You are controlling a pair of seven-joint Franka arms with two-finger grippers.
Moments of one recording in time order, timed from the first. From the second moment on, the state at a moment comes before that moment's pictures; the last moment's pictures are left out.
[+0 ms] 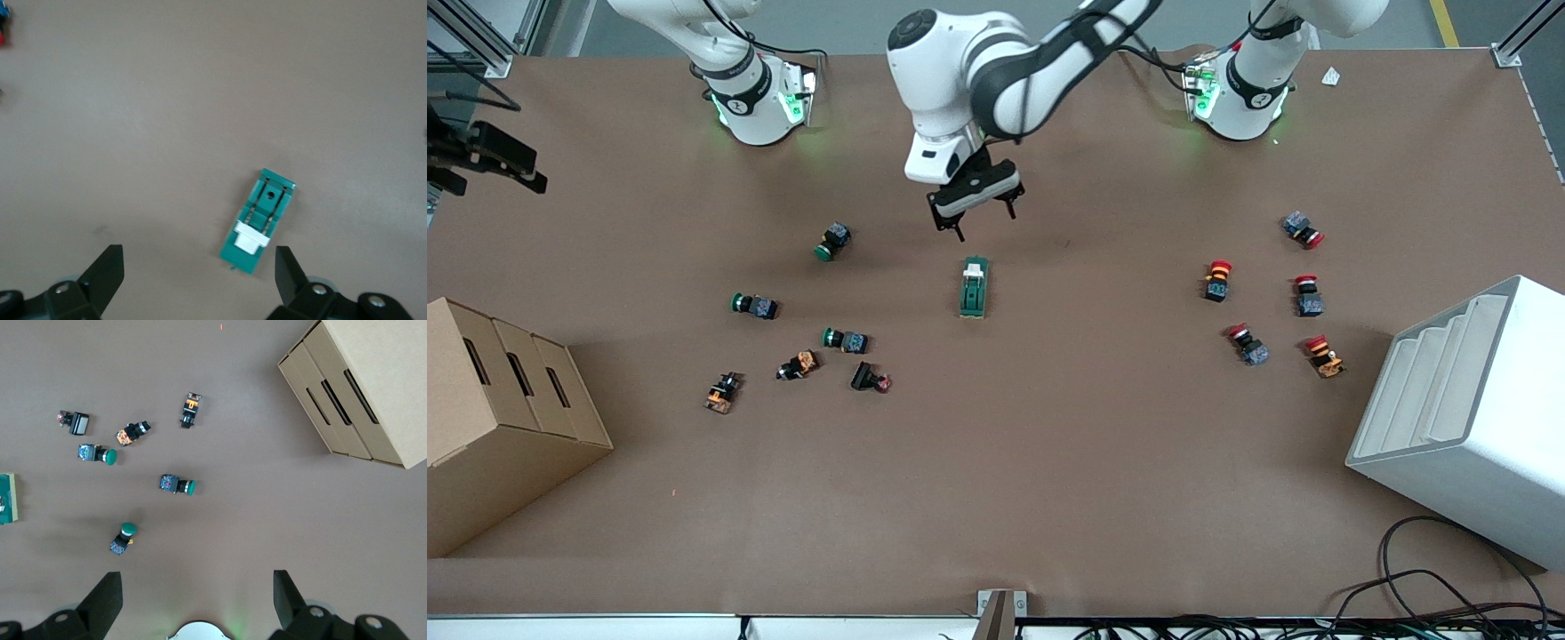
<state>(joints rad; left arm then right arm) -0.85 0.56 -0.33 -1.59 0.59 1.97 -1.83 0.01 -0.08 -0.08 -1.61 -0.01 1.45 -0.08</state>
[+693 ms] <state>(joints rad) -0.99 0.79 -0.33 -1.62 1.10 1.98 -2.15 0.00 0.14 -0.06 -1.61 0.00 1.52 0.08</state>
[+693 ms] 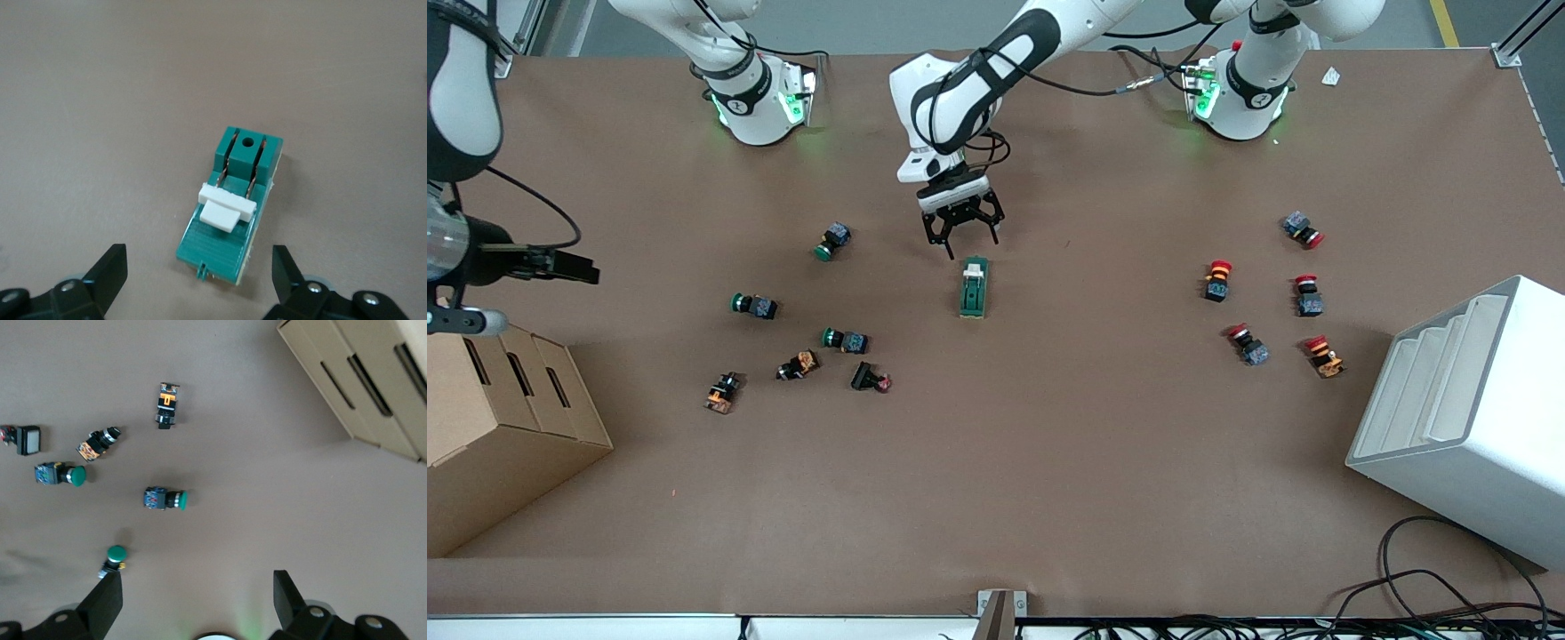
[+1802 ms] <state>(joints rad) -0.98 0.83 -0.32 -1.72 1.54 2.06 -2.43 0.71 0.27 -0.04 -1.87 0.24 2.06 1.25</state>
